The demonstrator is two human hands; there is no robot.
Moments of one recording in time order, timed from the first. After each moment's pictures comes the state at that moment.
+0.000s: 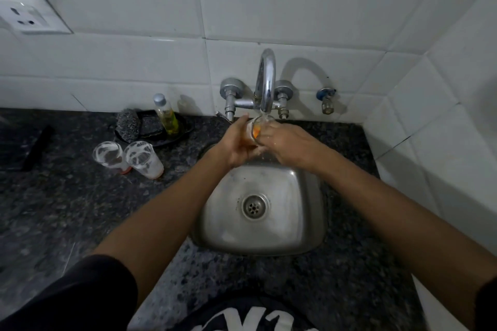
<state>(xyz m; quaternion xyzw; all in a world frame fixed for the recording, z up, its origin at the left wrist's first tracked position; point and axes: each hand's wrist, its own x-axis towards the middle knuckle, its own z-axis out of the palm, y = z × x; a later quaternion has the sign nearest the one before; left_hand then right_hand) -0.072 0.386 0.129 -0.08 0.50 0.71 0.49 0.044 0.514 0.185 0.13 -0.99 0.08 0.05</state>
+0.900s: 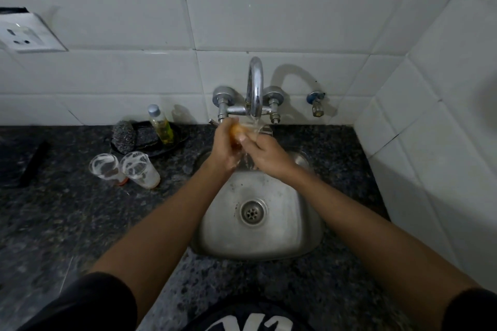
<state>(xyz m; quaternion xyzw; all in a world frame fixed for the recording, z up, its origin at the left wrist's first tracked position) -0.068 0.383 0.131 -0.03 0.41 0.81 0.41 0.044 0.467 0.172 -0.13 -0.85 0.51 0.06</state>
